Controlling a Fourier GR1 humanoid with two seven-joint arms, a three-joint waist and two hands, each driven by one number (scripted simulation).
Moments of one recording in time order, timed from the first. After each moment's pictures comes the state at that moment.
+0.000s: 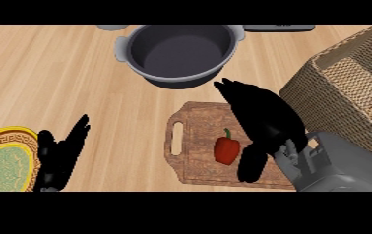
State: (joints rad) left arm 0.06 0.49 -0.31 -1.40 0.41 0.26 0.13; right arm -0.77 -0.59 0.76 -1.84 0.05 0.26 1.12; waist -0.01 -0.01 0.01
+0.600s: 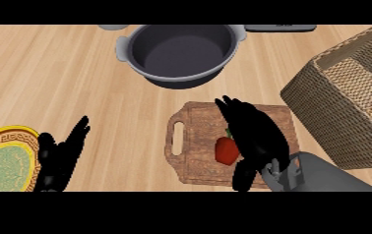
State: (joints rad) left arm 0.08 0.47 -0.29 -1.42 0.37 0.26 0.14; right arm -0.59 -0.51 0.82 -1.81 0.26 0.20 1.08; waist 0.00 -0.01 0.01
